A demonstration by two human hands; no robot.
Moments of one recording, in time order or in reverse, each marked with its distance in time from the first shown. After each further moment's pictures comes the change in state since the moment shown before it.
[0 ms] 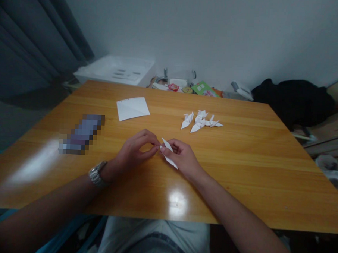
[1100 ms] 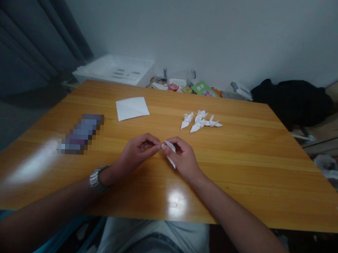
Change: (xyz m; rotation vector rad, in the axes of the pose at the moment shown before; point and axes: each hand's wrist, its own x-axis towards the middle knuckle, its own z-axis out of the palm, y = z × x) left_hand -0.004 0.006 0.019 -0.491 0.090 -0.396; right_hand 0.000 0.002 0.002 -0.126 0.165 -0.222
